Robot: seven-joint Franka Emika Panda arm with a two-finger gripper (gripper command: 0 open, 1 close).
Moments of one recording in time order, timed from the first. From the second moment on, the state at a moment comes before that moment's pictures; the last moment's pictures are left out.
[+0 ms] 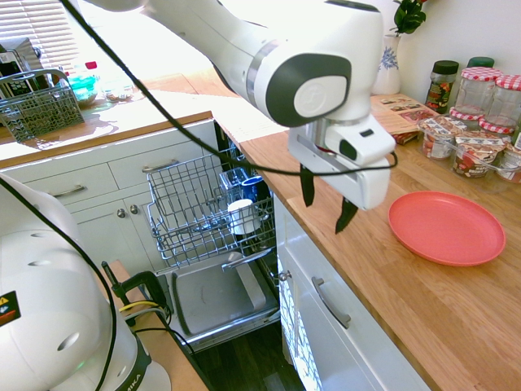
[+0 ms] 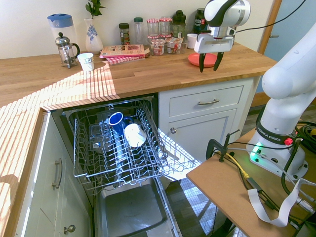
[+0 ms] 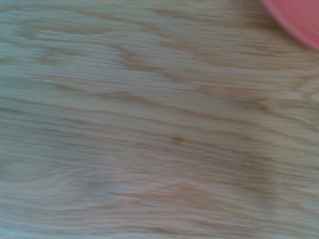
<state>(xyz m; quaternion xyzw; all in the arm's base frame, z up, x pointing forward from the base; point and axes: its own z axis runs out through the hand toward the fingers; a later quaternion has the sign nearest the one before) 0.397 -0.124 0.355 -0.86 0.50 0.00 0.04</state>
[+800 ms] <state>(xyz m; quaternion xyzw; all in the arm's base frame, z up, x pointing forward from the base) 0.394 -0.274 0.352 -0.79 0.59 -0.05 0.16</state>
